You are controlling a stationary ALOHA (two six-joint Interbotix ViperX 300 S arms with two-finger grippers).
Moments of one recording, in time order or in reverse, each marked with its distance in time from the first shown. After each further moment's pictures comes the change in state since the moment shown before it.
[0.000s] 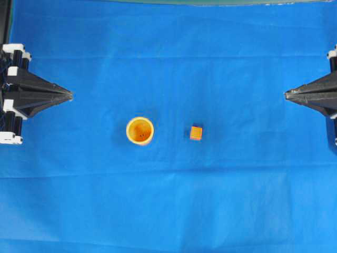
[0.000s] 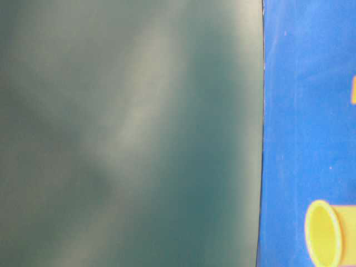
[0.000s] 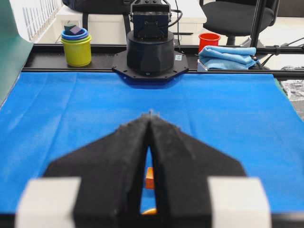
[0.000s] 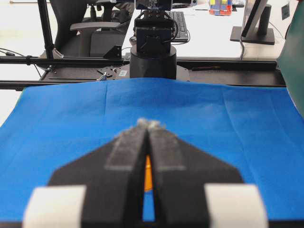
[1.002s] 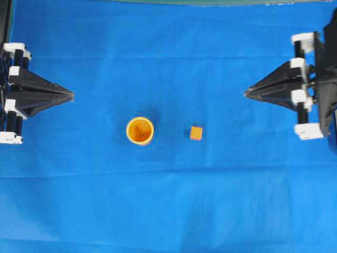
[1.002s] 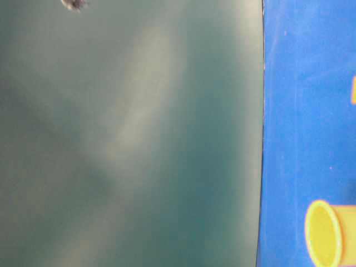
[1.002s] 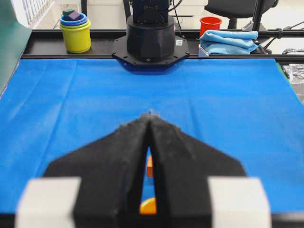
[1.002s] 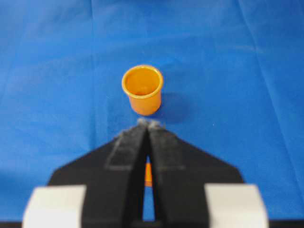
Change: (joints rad) left arm 0.000 0.002 -0.037 0.009 0.097 0.003; right arm -0.031 0.325 -0.419 0.014 0.577 0.100
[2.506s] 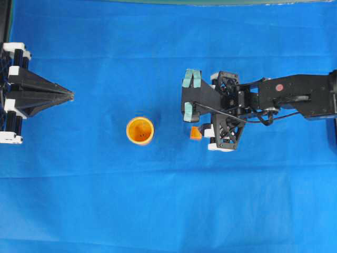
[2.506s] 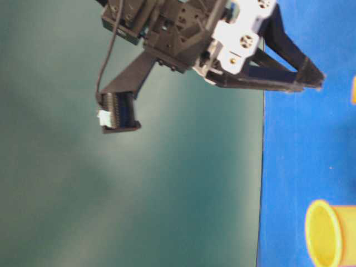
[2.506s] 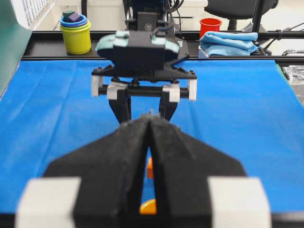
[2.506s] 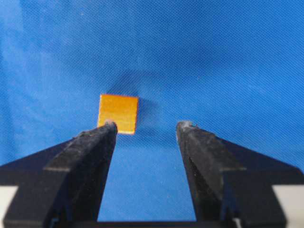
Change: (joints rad) left arm 0.000 0.000 -0.003 0.000 0.000 -0.002; right arm 0.002 0.690 -0.219 -0.054 0.141 -0.009
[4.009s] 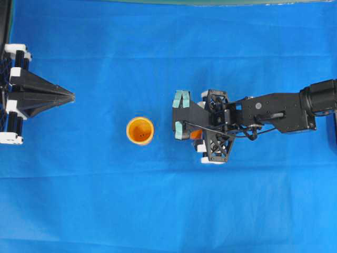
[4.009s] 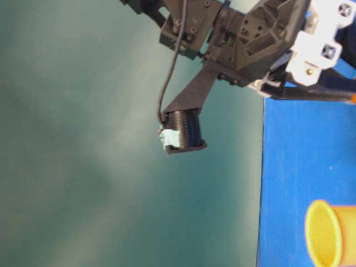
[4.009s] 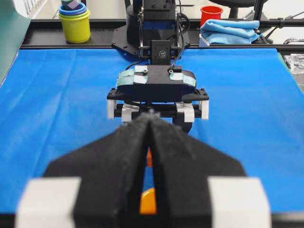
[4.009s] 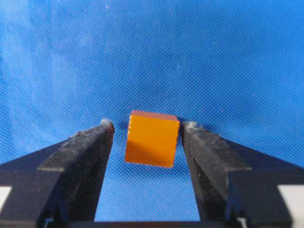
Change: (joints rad) left arm 0.000 -0.002 0.000 0.002 0.043 0.003; right arm 0.048 0.143 -0.006 0.012 -0.106 0.012
